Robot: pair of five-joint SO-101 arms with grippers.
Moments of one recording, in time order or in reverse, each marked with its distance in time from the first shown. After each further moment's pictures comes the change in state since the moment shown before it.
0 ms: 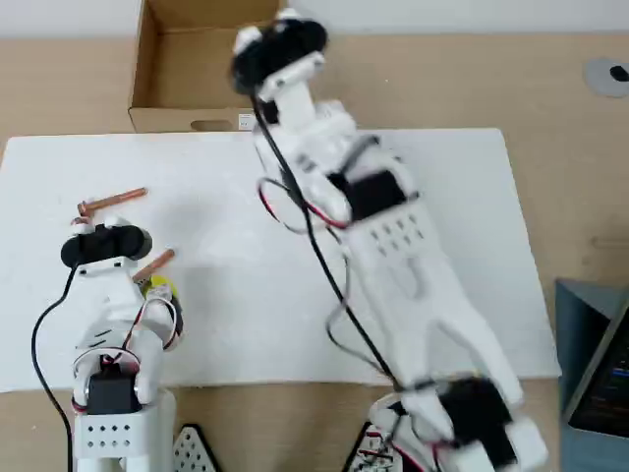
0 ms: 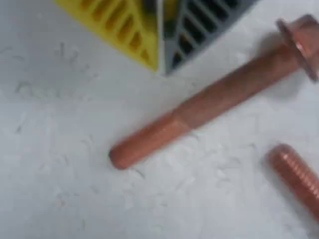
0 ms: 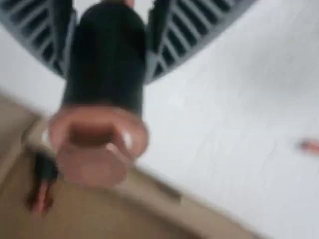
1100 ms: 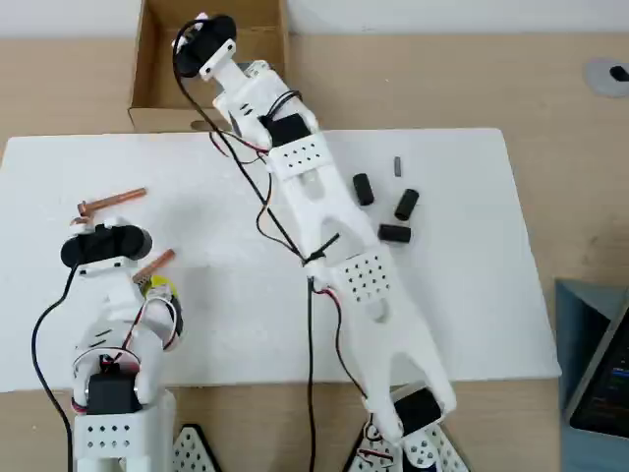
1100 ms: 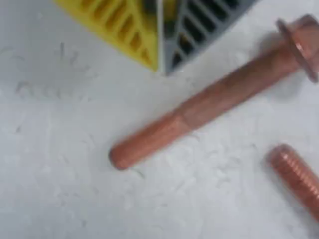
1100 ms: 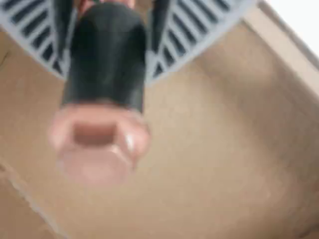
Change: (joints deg) left arm 0.0 0.0 0.0 0.0 0.0; right arm 0.7 81.0 -80.0 -5.7 19.4
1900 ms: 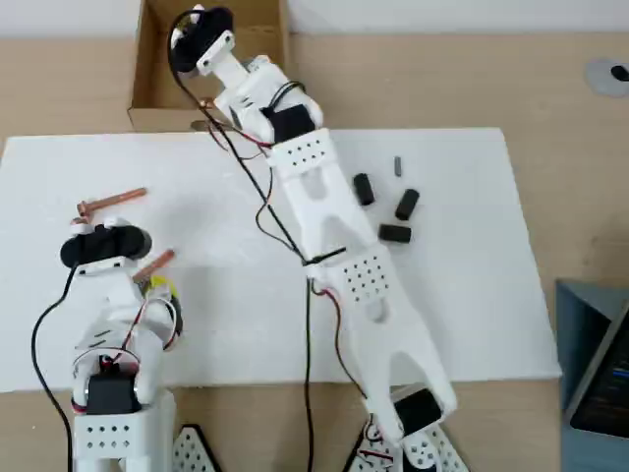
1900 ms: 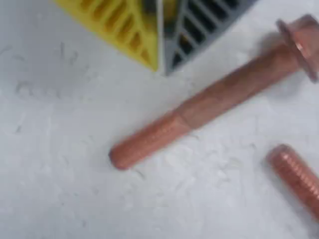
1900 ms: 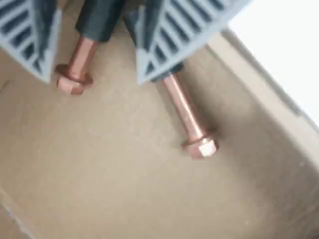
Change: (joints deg) left arm 0.0 0.0 0.0 0.0 0.0; right arm 0.0 1.1 -12.8 17.3 0.6
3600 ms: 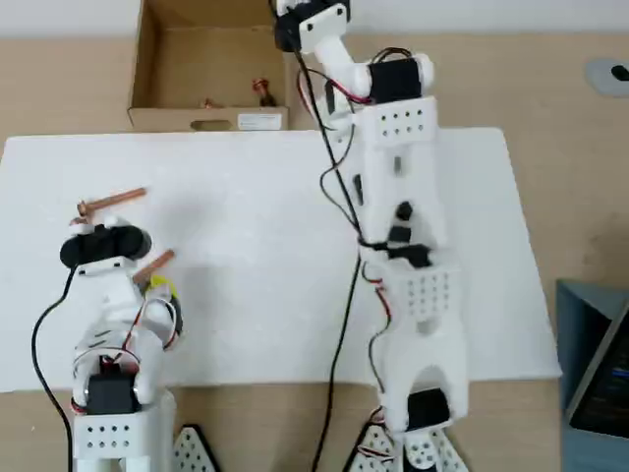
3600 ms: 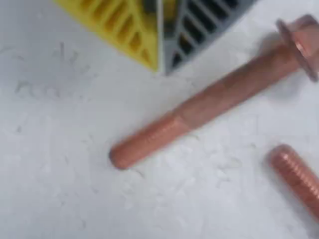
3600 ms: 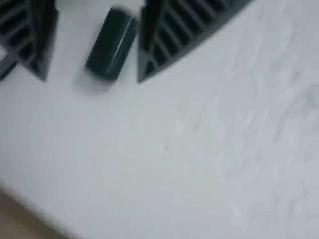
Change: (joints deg) left arm 0.0 0.0 0.0 0.0 0.0; right arm 13.3 -28.5 14.0 46.7 -5.5
